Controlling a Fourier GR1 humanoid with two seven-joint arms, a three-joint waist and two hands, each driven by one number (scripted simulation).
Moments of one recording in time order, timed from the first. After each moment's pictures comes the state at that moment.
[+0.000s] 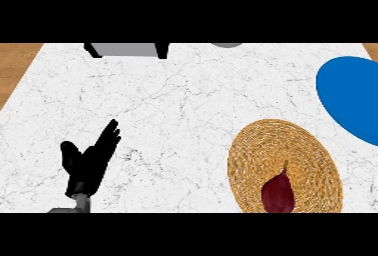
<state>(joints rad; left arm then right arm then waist) 0.01 0.12 -0.08 -1.47 0.12 0.04 0.20 -0.78 -0.47 -0.99 -0.44 1.29 -1.14 0.59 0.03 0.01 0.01</state>
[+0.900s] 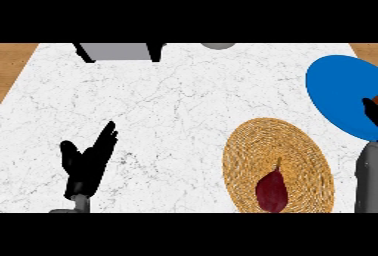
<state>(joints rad) 0.02 0.11 -0.07 -1.47 0.11 0.05 0.22 -0.50 -0.17 -0.83 -1.02 0.52 -1.04 0.05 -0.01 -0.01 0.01</state>
